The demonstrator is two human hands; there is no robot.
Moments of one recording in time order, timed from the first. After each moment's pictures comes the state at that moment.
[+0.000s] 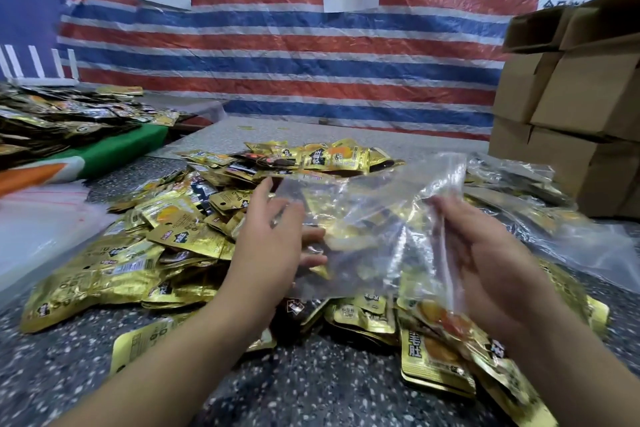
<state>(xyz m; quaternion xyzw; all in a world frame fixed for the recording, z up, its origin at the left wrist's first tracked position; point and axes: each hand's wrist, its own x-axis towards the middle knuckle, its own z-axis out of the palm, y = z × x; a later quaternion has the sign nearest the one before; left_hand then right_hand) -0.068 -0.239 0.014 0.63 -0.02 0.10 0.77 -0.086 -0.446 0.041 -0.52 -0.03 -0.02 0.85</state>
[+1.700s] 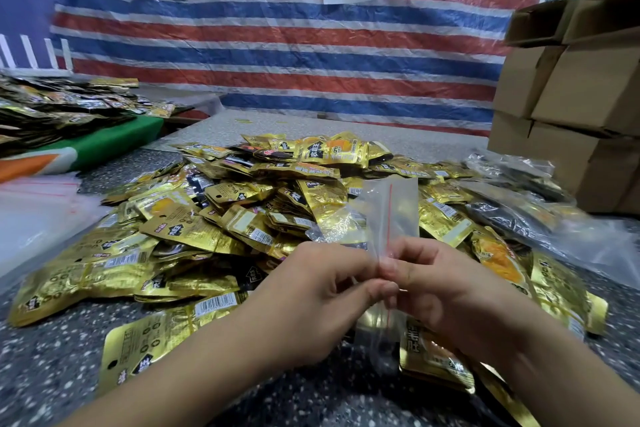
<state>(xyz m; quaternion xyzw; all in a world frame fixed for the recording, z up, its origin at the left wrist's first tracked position) -0.090 -0.251 0.000 0.80 -0.38 0.15 0.43 -0.090 -0.438 0.015 -0.61 -0.14 0.17 0.76</state>
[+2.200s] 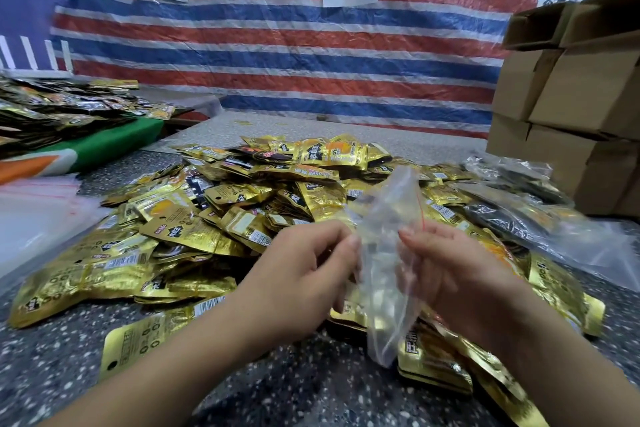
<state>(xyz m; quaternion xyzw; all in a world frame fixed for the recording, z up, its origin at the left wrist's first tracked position) -0.086 -0.245 0.008 0.79 -0.30 0.13 0.52 -0.086 -0.439 0.027 -0.64 -0.09 0.09 0.76</state>
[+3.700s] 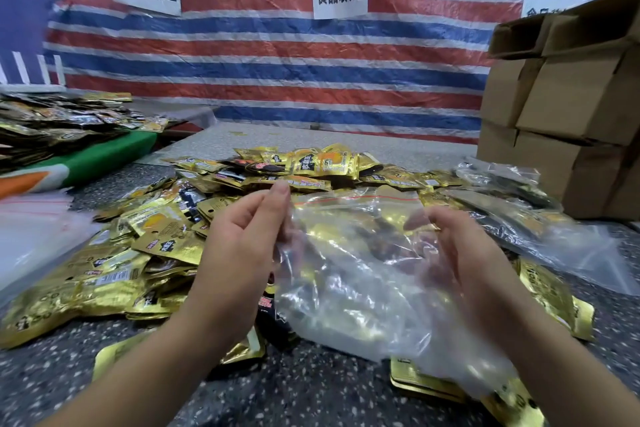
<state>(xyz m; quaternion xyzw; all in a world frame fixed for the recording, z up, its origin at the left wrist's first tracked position) -0.084 -0.235 0.027 0.61 -0.17 0.16 0.76 -0.074 -0.456 0.025 -0.71 -0.07 -0.10 0.69</state>
